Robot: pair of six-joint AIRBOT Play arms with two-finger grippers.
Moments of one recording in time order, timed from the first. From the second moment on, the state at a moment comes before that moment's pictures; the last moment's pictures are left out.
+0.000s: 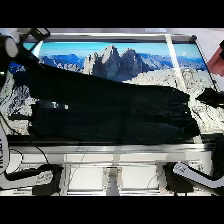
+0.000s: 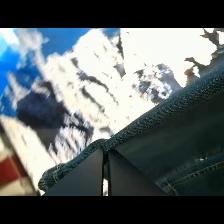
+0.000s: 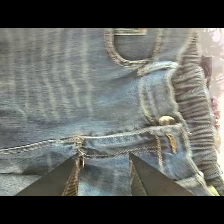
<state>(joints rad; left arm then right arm) -0.06 -1.36 1.74 1.83 -1.27 -0.90 -0.66 -1.22 1.23 -1.12 1.39 1.22</state>
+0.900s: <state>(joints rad) 0.20 -1.71 1.78 1.77 -1.29 -1.00 -0.54 -1.53 1.25 -1.12 1.09 1.34</state>
